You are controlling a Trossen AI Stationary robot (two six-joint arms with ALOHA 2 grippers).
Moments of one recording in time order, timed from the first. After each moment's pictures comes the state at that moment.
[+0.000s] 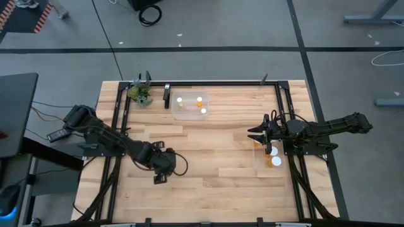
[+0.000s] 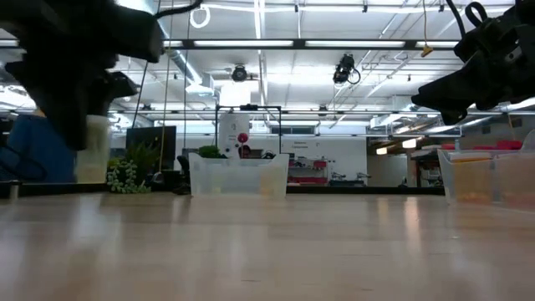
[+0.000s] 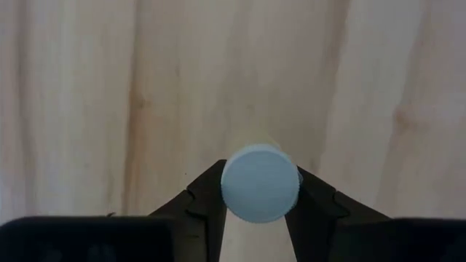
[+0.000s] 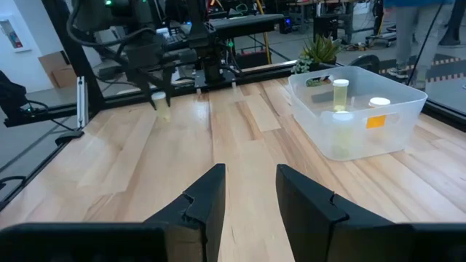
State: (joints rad) left arm -0.46 1.54 0.98 -0.78 -0.15 -0.57; right arm 0.12 0.24 0.01 0.10 0.21 0.17
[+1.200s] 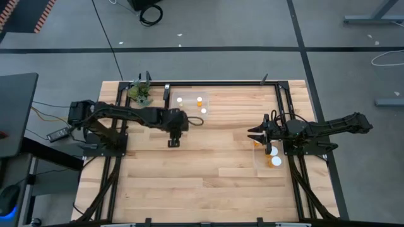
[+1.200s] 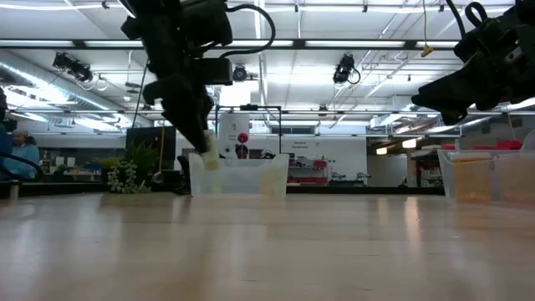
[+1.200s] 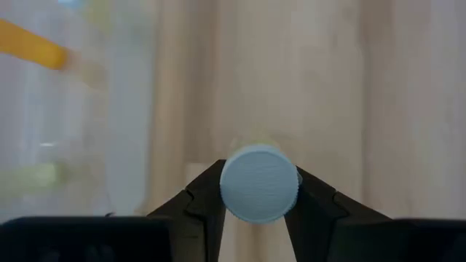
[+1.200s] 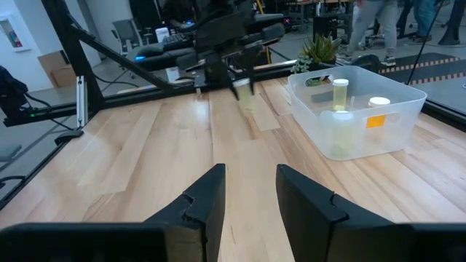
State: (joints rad) left arm 0.09 1.54 0.98 -0.55 -0.13 0.14; right arm 0.12 0.24 0.01 0.10 0.21 0.17
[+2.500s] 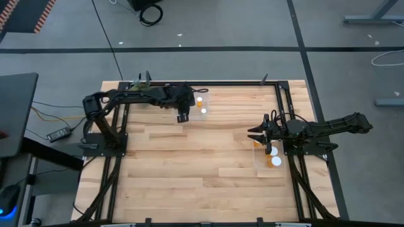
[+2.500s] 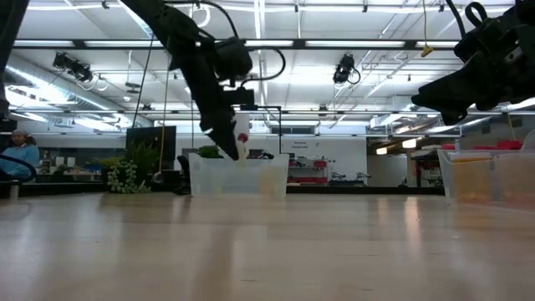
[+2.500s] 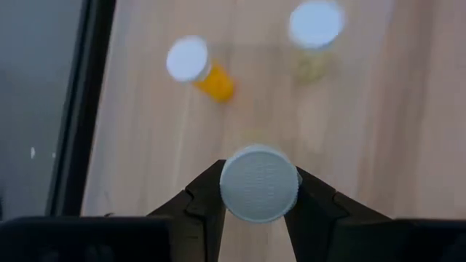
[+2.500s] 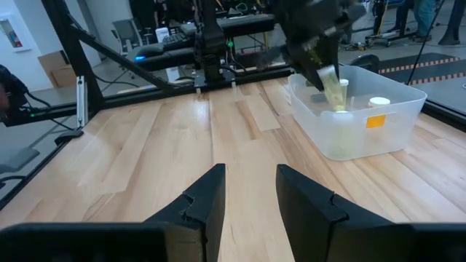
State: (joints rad) left arm 0.41 1.73 1.15 -0.43 -0.13 0.38; right arm 0.12 0.24 0.01 0.10 0.21 0.17
